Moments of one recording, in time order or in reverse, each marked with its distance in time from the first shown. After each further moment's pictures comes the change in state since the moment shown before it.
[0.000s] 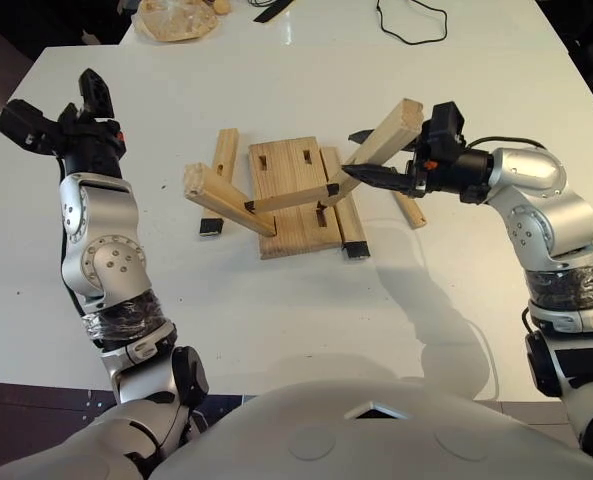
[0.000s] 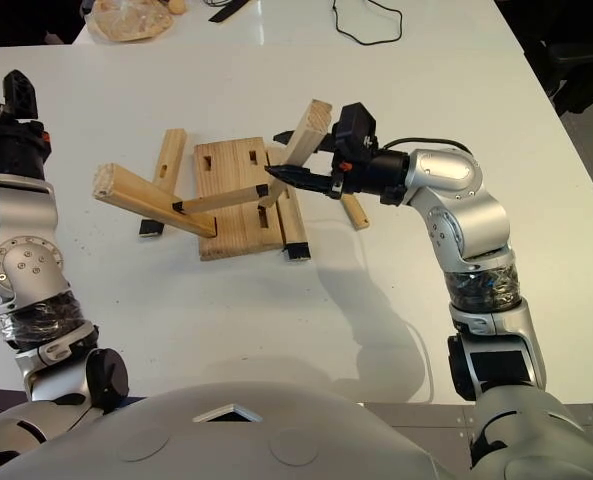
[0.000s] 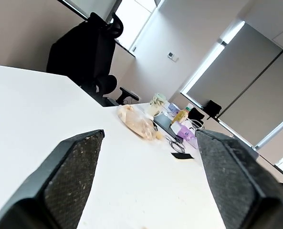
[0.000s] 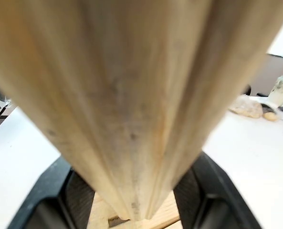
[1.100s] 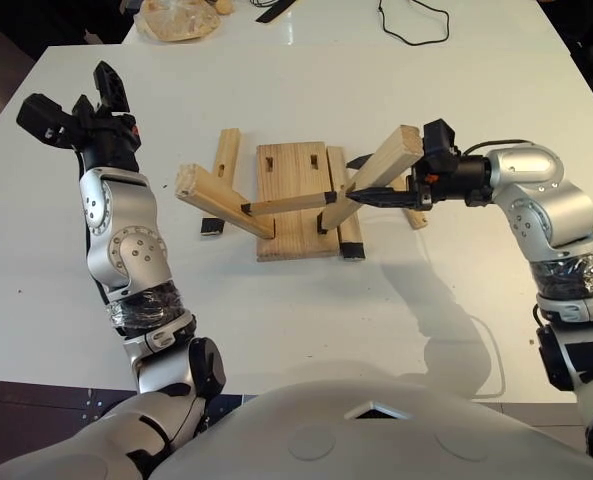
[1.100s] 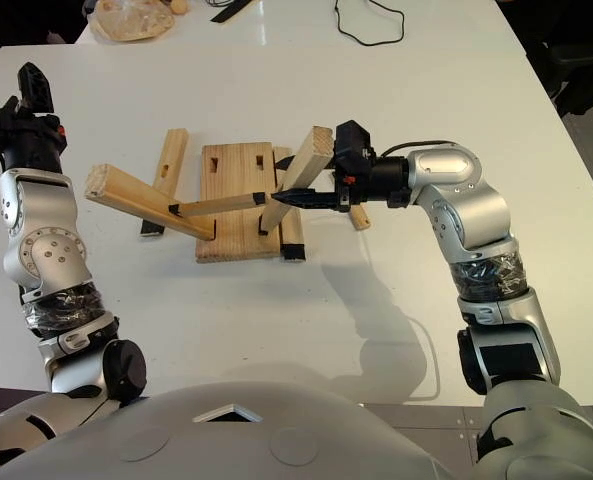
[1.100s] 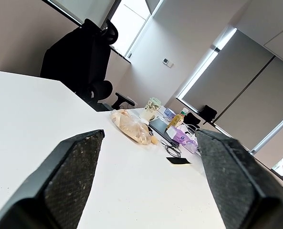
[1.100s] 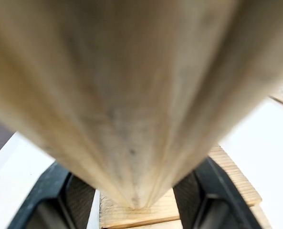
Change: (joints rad) left arm -0.059 -0.065 0.021 0.067 0.114 -0.087 -0.083; right arm -0.098 -0.072 0.057 0.089 0.017 0.031 0.152
